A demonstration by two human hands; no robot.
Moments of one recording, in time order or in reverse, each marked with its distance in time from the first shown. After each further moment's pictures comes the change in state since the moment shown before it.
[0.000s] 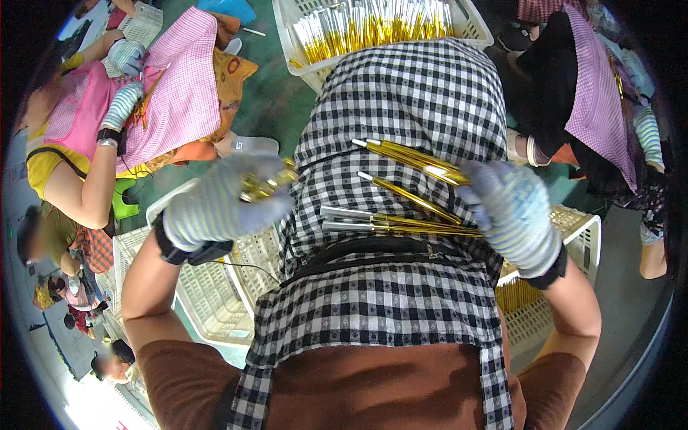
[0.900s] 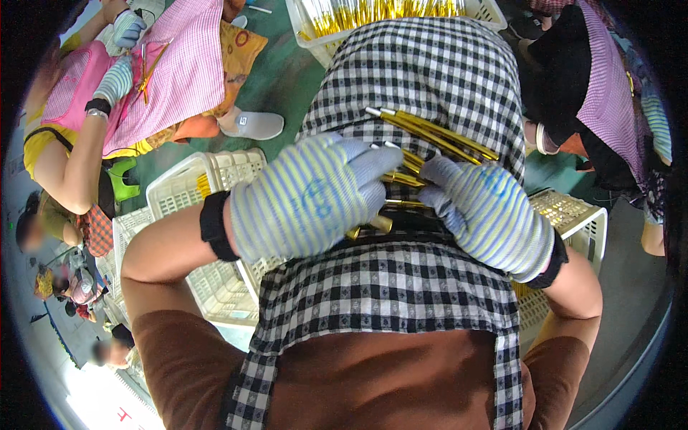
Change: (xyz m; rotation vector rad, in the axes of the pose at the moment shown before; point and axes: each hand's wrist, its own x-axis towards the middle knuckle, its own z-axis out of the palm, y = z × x) left_hand 0.013 0.023 0.058 0.462 0.119 1.073; right_hand 0.011 -0.049 0.014 0.385 -0.171 0.000
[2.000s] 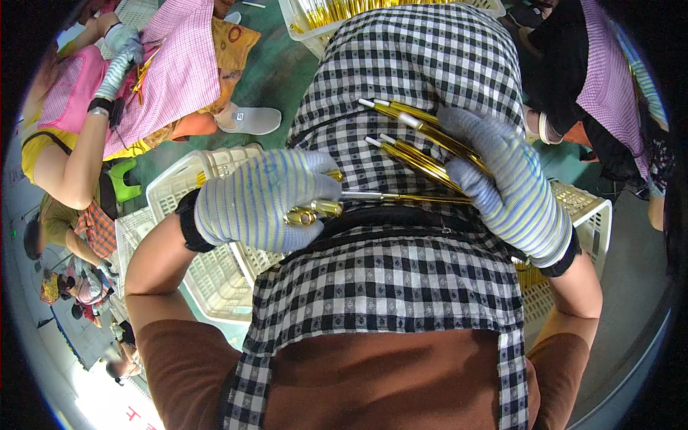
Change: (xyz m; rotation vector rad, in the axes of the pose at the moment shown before) left_hand -0.036 -0.013 0.006 -0.342 -0.204 -0.260; right_hand -0.007 0.017 -0.015 0.076 0.269 -0.012
